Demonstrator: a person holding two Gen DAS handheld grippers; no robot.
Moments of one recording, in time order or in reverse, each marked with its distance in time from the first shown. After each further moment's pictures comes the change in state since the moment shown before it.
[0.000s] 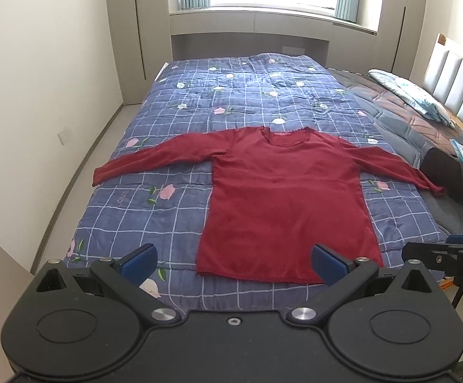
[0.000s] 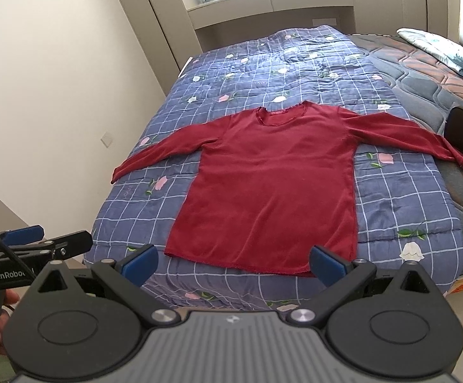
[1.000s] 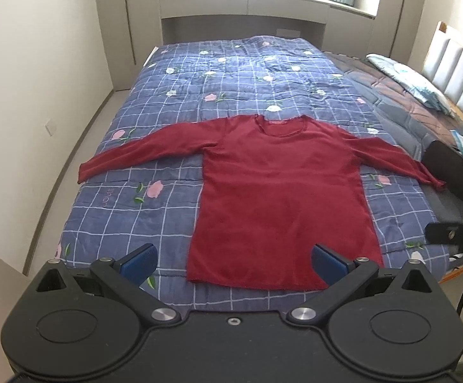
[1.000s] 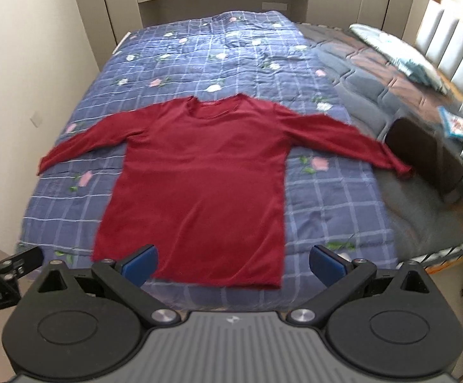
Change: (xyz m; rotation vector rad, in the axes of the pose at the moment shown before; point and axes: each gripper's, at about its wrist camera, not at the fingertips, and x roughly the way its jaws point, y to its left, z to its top) left arm 0.048 -0.009 0.036 0.006 0.082 -0.013; right arm 0.025 -0.013 0.077 -0.039 0.108 -0.315
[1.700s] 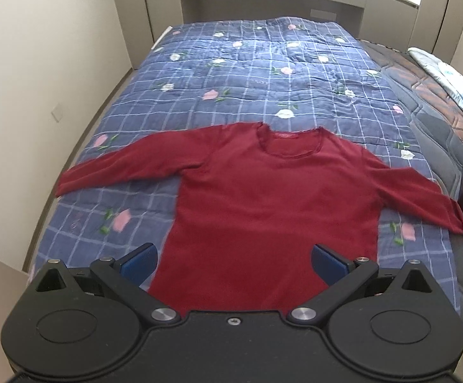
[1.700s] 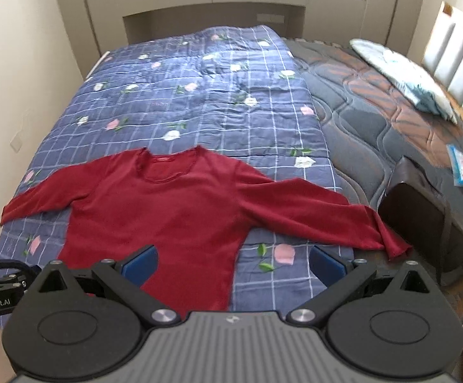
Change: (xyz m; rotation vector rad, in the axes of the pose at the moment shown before) left arm 0.140 -0.101 0.142 -0.080 0.108 0.114; right arm 0.129 -0.123 0.158 0.030 -0.021 0.051
